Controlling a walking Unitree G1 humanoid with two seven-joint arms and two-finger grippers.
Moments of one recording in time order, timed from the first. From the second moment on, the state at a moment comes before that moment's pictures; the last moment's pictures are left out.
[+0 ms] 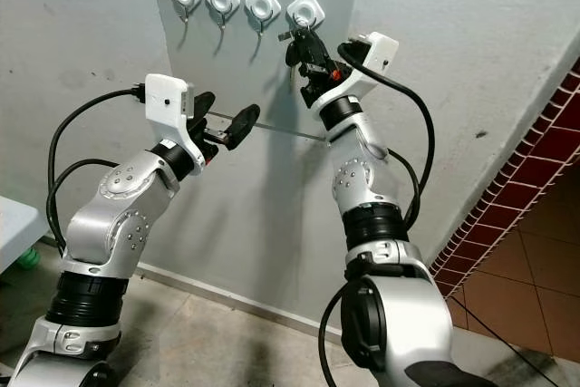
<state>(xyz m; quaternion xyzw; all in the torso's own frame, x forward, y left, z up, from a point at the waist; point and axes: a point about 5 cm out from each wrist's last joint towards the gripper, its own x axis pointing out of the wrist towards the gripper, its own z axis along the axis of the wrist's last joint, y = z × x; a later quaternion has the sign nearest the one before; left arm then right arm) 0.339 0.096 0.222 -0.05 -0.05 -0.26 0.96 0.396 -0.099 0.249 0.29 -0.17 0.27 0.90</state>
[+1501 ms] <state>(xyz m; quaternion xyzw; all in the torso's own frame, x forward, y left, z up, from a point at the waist) 0.337 0.097 0.226 -0.05 -0.06 -0.25 0.96 0.394 -0.093 0.219 0.35 -0.12 0.25 0.89</state>
